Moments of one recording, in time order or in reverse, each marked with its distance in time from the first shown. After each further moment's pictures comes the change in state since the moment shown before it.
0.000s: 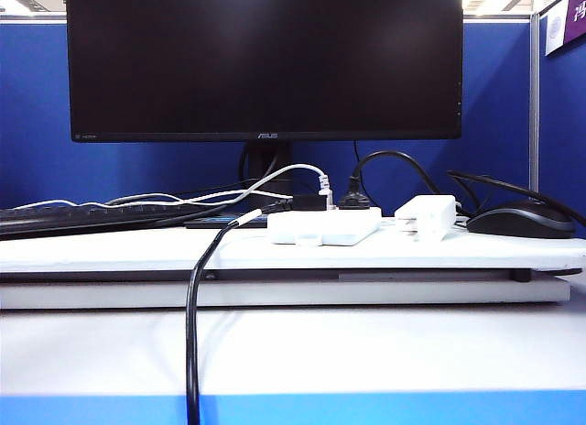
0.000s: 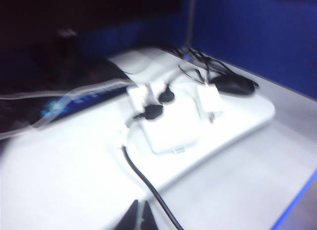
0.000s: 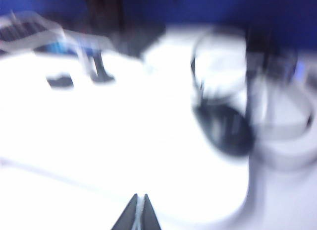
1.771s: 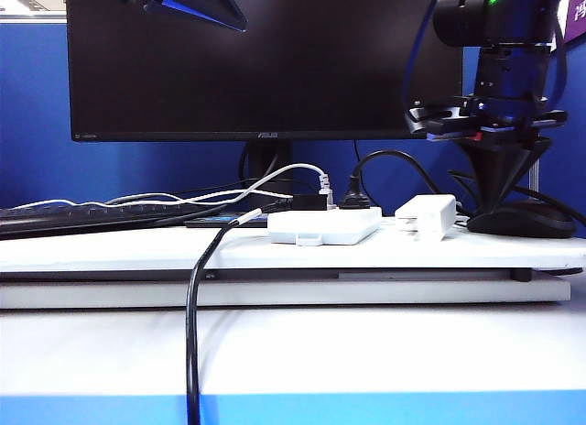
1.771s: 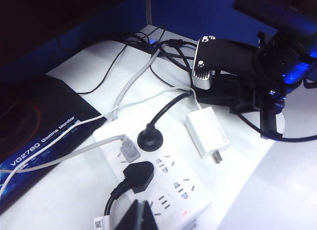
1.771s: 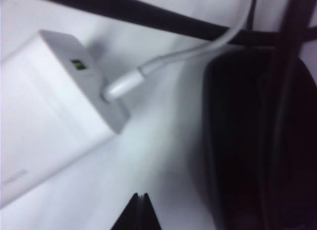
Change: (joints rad) left arm 0.000 0.891 0.582 0.097 0.184 0.180; right arm -0.001 1.386 1.069 -0.655 0.088 -0.212
